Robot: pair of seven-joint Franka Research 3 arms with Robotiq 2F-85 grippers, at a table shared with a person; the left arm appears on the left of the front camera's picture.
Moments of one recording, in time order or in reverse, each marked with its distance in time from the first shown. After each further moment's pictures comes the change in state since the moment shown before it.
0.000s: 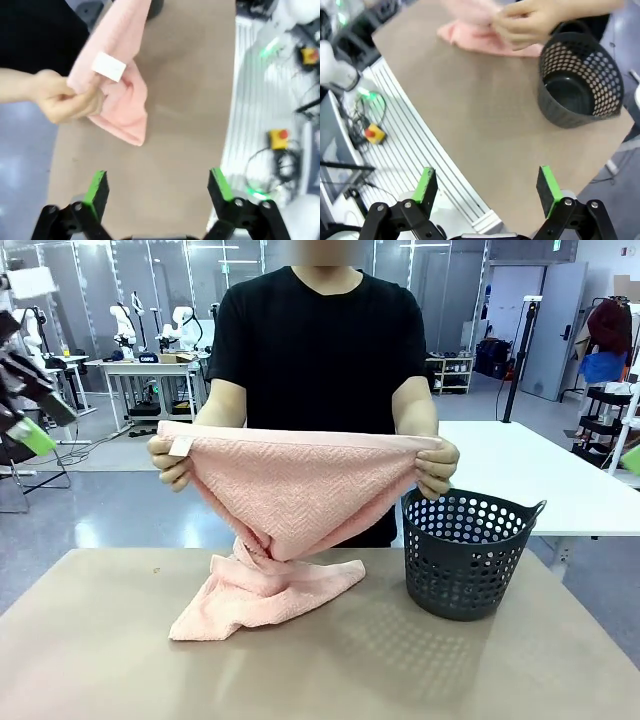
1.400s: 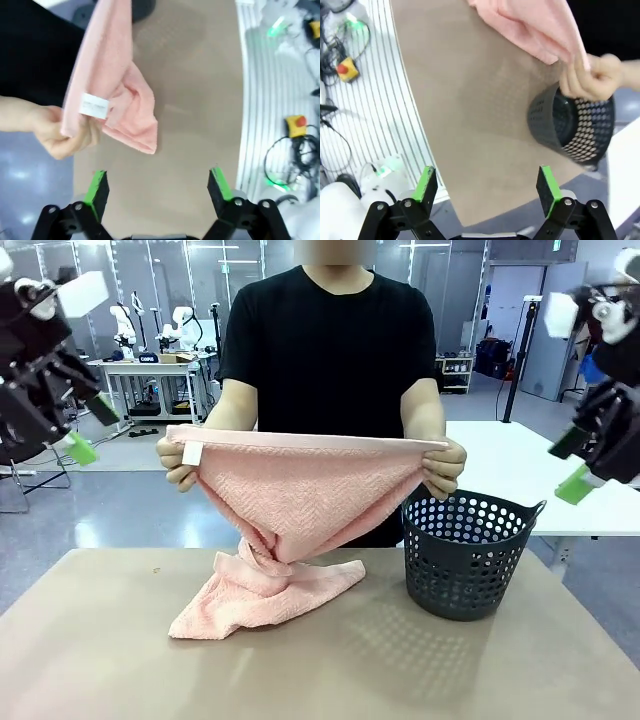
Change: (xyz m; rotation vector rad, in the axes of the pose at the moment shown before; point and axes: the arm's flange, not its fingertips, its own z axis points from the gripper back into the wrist) left arm 0.062 -0.021 -0.021 0.058 0.068 -0.139; right arm 0.073 0.070 -0.042 -0.094 0.220 0.454
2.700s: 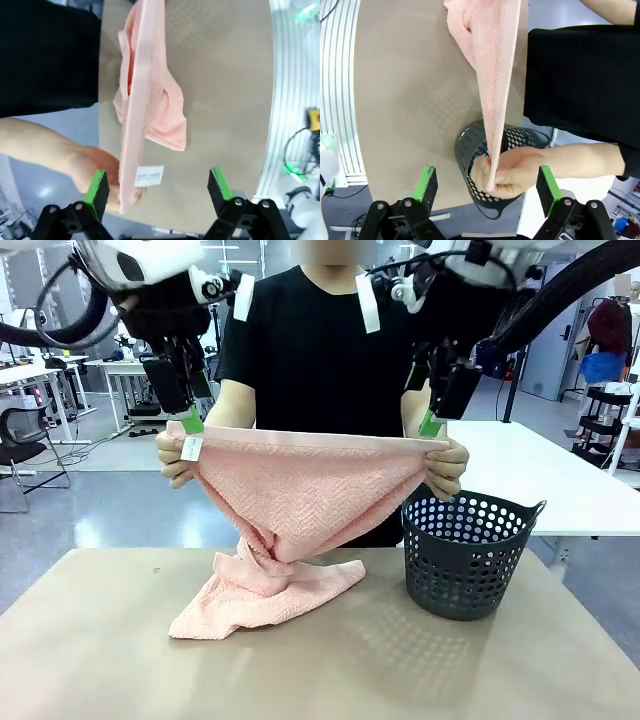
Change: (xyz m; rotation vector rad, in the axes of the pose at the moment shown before) left arm 0.114 0.060 -0.066 0.011 0.232 -0.072; right arm 0.153 -0.064 -0.056 -0.125 0.134 0.374
